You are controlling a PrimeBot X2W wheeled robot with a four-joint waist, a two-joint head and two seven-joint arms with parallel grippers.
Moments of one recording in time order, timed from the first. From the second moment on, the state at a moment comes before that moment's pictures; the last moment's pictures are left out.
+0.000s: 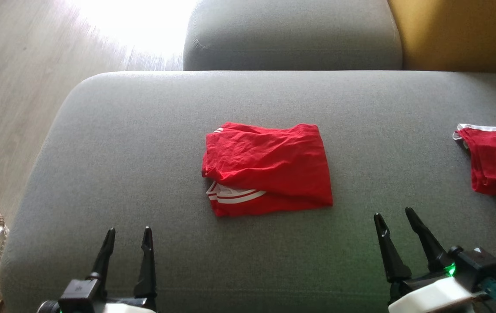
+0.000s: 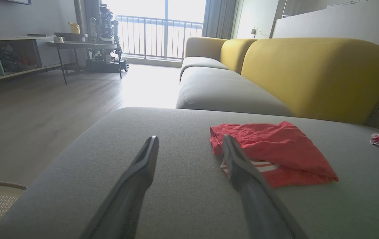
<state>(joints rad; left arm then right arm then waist) 0.25 0.06 -0.18 -0.03 -0.14 0.05 -0.25 0.14 -0.04 0.01 0.10 0.22 0.13 -0.25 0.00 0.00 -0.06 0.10</state>
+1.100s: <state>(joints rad) 0.05 0.06 -0.29 -0.10 -0.19 0.07 -0.25 -0.56 -0.09 -0.02 0.83 0.63 0.13 -0.05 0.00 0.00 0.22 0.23</state>
